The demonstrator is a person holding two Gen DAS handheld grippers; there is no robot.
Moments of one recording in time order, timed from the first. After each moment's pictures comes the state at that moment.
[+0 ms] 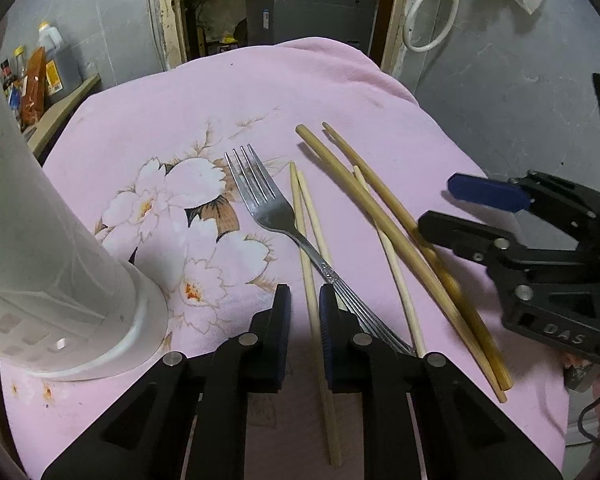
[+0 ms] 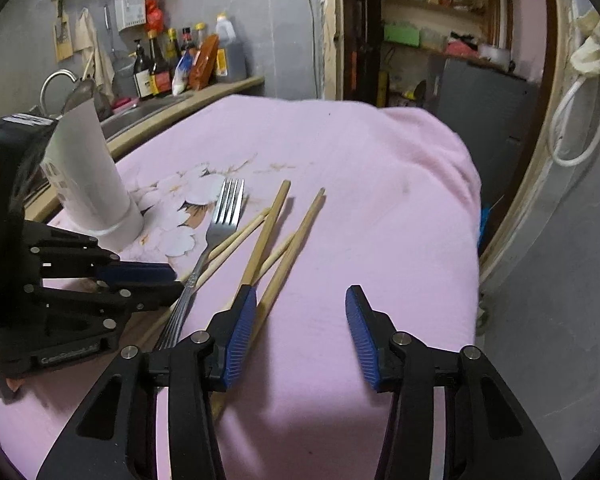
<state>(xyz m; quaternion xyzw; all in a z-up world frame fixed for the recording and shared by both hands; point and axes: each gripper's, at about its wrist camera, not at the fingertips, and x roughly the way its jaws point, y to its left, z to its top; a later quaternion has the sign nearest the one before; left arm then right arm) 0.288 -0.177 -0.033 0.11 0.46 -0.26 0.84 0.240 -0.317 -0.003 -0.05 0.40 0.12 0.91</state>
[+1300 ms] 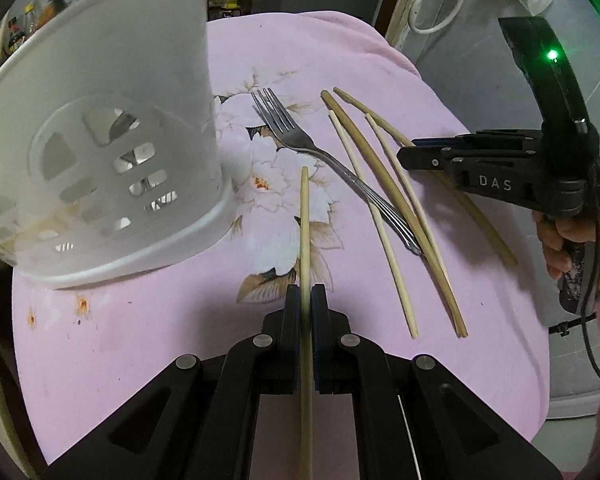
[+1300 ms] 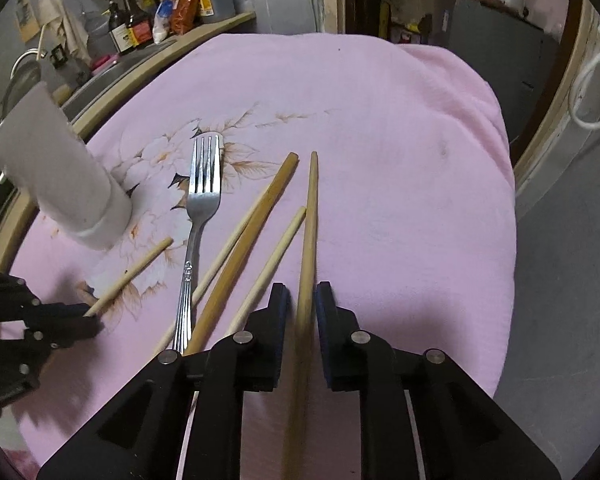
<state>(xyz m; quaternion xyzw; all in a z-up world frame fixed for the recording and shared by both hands) 0.254 -0.121 -0.016 0.09 0.52 -0.27 0.80 0.283 -0.294 -0.009 -0.03 0.52 0.11 0.85</state>
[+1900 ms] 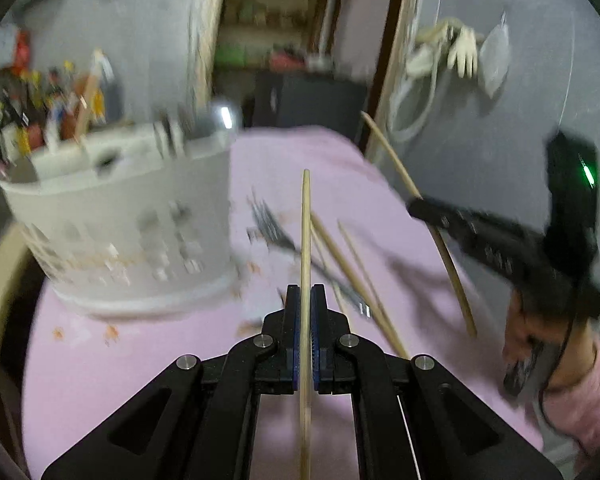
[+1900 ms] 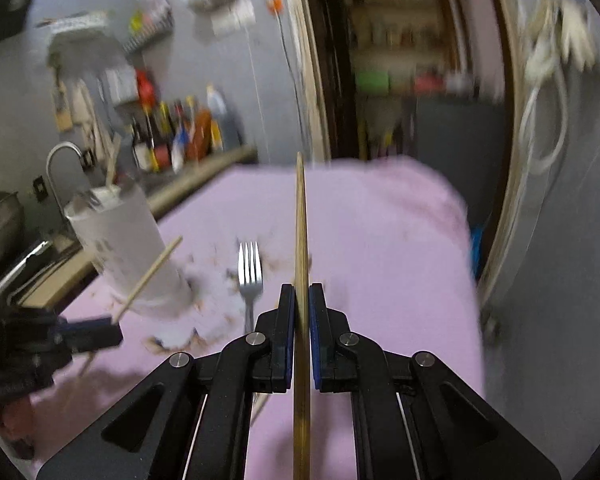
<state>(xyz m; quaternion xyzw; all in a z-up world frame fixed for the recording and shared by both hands) 0.189 -0.077 0.033 0.01 0.31 -0.29 0.91 0.174 -0.286 0.039 0.01 0.25 0.08 0.97</state>
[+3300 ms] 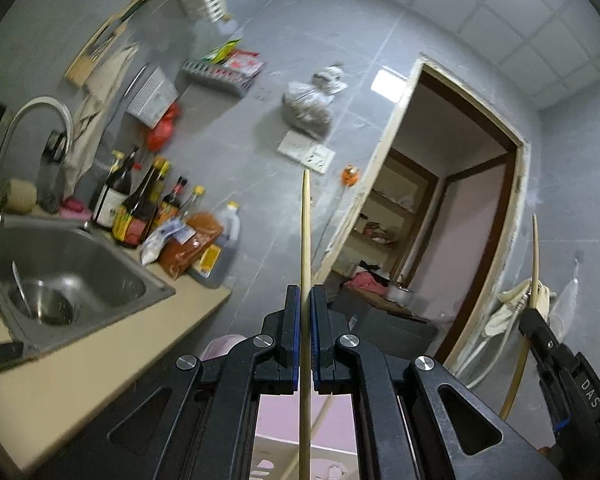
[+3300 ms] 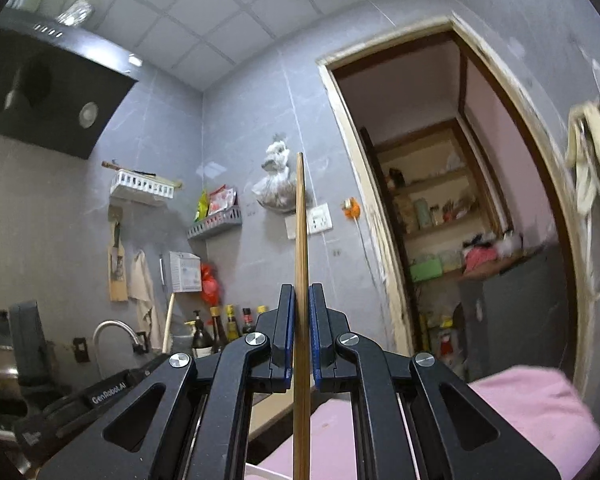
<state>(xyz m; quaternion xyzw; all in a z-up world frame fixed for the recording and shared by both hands) 0.295 0.109 0.111 -0.25 0.02 -0.14 0.96 0.230 -0.170 0.129 0.11 -0.09 0.15 0.98</state>
